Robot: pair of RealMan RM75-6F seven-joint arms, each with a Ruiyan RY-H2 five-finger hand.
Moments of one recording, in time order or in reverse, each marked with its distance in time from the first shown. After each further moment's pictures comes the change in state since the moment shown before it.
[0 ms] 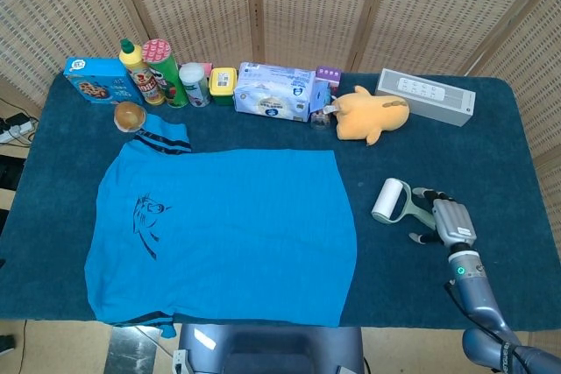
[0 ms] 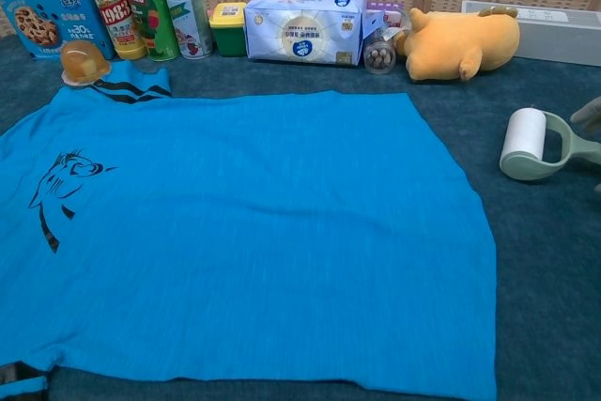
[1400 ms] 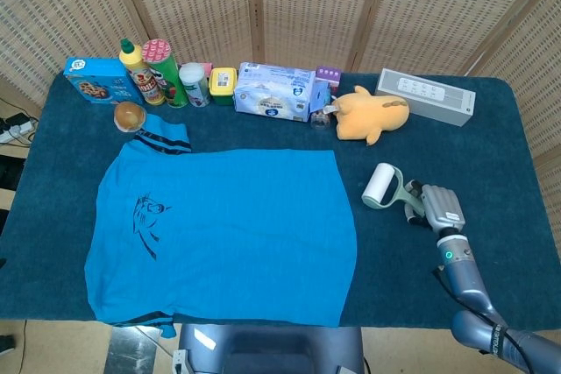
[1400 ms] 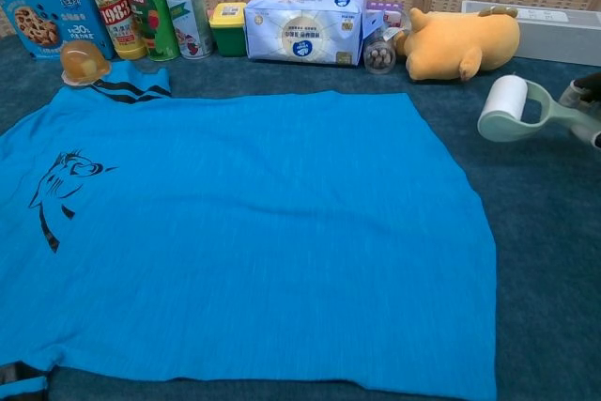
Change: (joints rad) left arm -0.008 -0.001 -0.004 0.000 -0.017 -0.014 0.009; right arm 0.087 0.025 0.048 -0.079 0.104 -0.027 -0.108
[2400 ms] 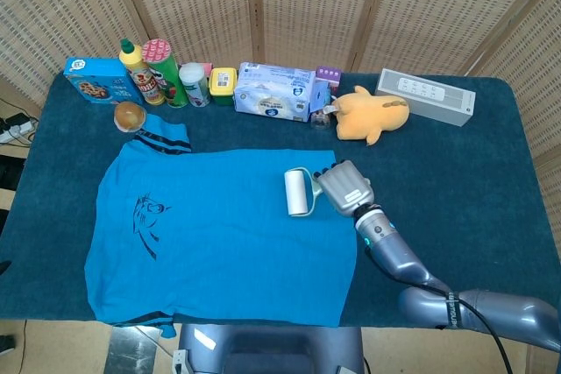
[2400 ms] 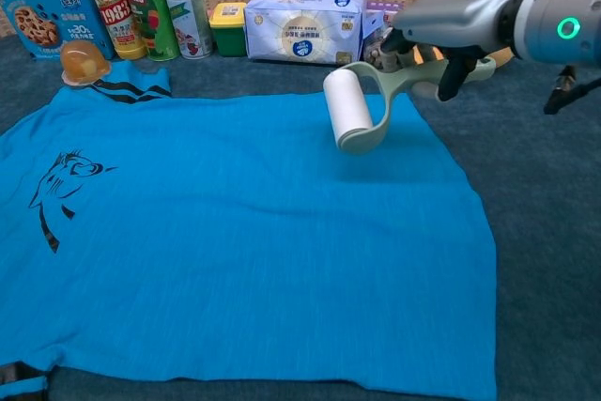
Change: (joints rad) left arm -0.003 0.006 0.011 0.002 0.032 -0.016 -0.015; right arm 0.454 0.057 -0.011 -0.372 0.284 -0.043 -0.887
